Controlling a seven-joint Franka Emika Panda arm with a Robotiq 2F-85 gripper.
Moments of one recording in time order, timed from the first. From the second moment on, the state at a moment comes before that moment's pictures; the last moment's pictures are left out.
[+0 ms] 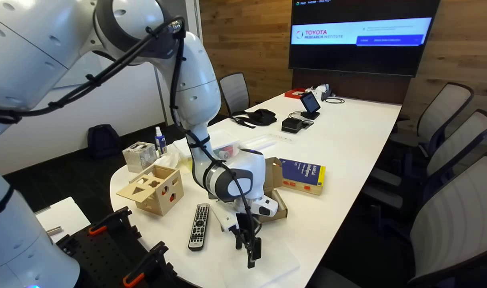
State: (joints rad) arm -0.10 0.89 -0.27 -2.13 -0.03 2.77 0.18
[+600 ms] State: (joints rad) arm -0.11 0.93 -0.28 -2.09 -0.01 2.76 0.19
